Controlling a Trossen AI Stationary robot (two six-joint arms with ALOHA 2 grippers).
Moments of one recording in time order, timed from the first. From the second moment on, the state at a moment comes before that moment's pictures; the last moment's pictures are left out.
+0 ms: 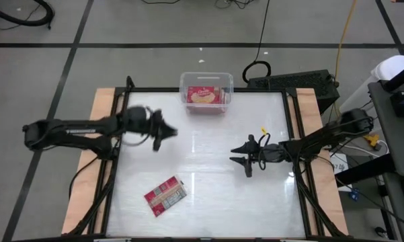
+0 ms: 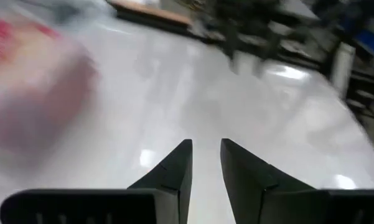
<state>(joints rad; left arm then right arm) 0.29 0.97 0.51 0.08 0.28 -0.12 0.25 1.28 0.23 0.72 0.34 0.38</state>
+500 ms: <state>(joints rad) -0.51 0.95 0.34 0.17 -0.32 -0.32 0.34 1.55 0.42 0.78 0.29 0.37</state>
